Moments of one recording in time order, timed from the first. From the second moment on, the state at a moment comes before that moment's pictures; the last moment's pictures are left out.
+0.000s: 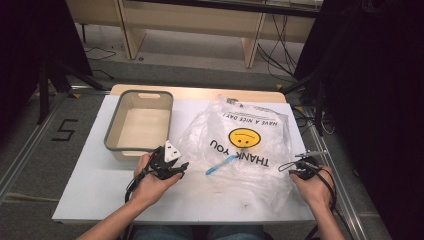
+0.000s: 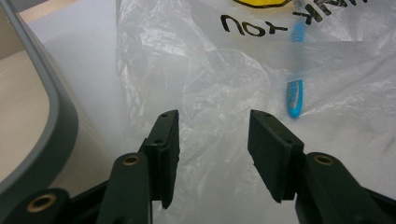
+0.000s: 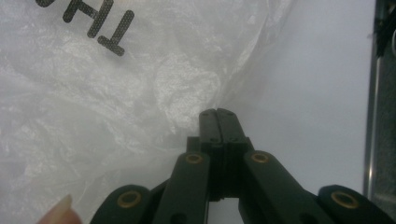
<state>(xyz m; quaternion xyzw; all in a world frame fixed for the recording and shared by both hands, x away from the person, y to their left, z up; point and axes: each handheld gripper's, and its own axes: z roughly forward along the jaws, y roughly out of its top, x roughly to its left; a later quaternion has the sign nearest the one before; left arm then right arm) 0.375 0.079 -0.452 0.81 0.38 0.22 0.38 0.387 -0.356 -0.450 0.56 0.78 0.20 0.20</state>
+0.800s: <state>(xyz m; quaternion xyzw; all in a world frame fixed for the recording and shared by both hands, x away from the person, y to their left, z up) 0.367 0.075 -0.471 0.85 0.38 0.17 0.33 0.422 -0.353 -0.457 0.51 0.78 0.25 0.26</state>
